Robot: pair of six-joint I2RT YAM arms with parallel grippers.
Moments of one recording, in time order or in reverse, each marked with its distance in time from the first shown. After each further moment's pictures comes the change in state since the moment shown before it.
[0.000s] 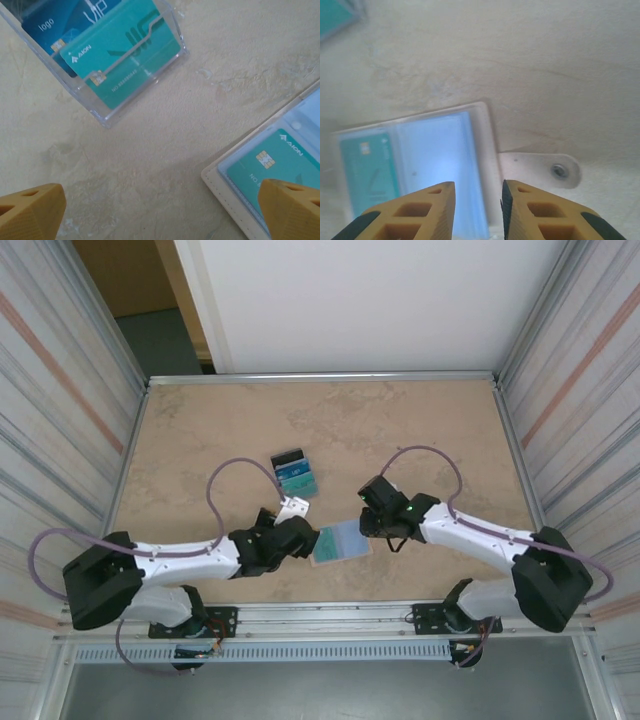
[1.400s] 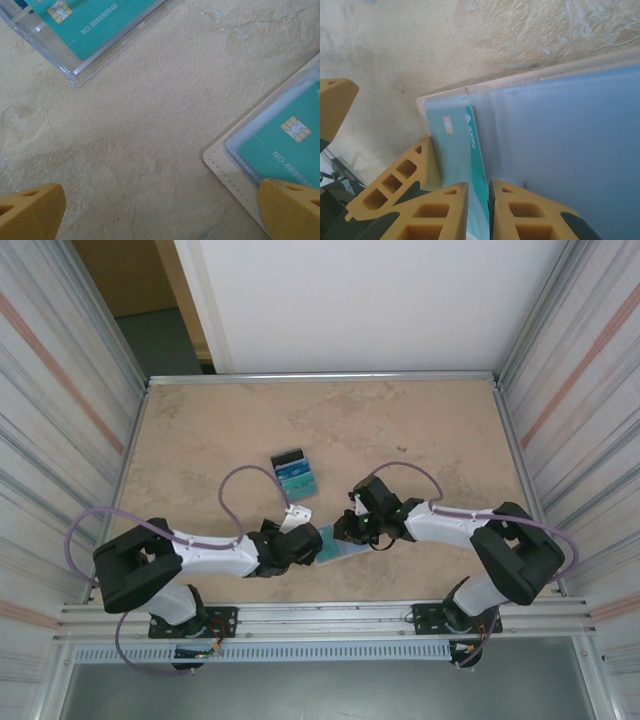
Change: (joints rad) left arm -0.016 0.164 0.015 0.008 0.020 -0.102; right arm -0.031 0.270 -0.083 0.436 -0.479 0.113
